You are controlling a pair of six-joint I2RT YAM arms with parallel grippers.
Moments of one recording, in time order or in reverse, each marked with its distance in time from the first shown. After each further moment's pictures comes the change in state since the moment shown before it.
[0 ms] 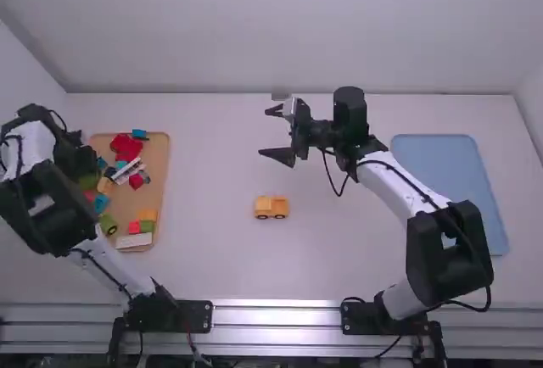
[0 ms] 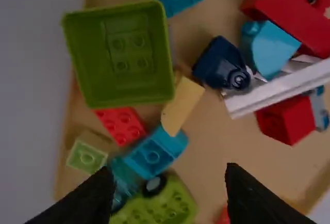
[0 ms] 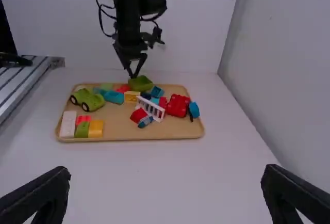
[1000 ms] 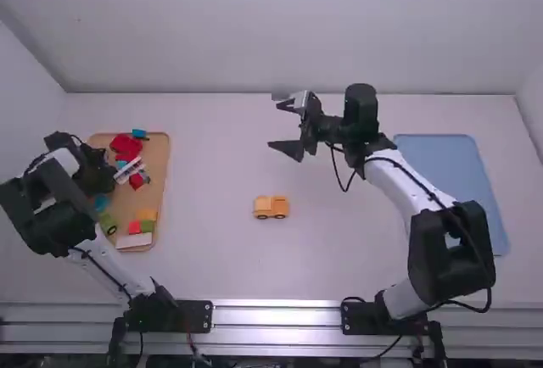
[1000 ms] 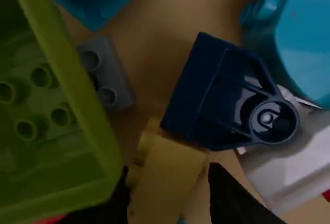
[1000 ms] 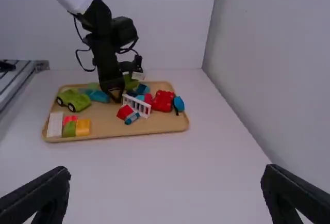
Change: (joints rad) left arm 0.001 0.000 -0.352 0.454 0.066 0.158; right arm -0.053 0.000 0.003 0.001 -0.001 0.023
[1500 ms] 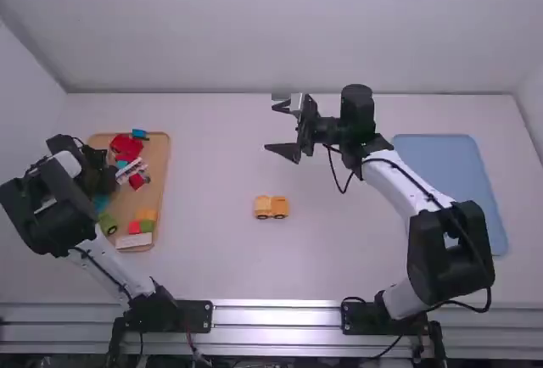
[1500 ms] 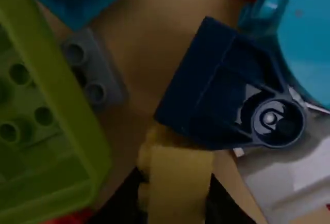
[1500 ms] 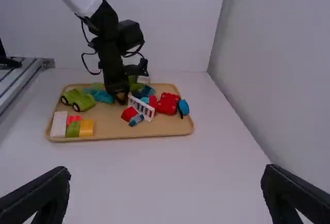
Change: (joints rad) left arm 0.000 0.000 -0.031 0.048 0.010 -0.016; right arm 0.014 0.000 0.000 0.003 -0.006 -0.010
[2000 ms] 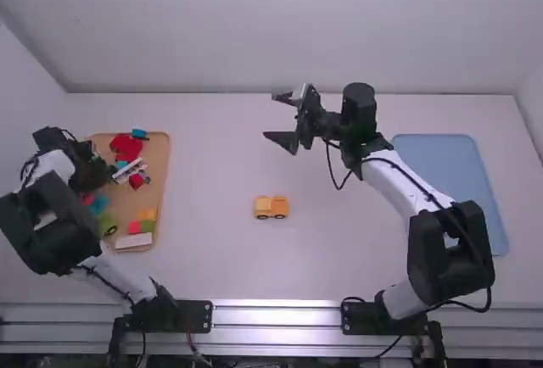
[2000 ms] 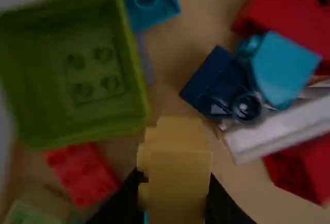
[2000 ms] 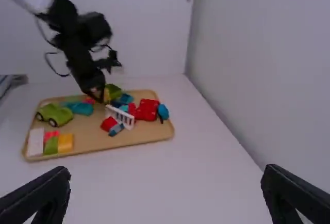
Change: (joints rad) left arm -0.007 -0.254 -0.077 -0.020 0.000 -0.183; right arm 0.000 0.000 0.000 0.097 0.127 0.170
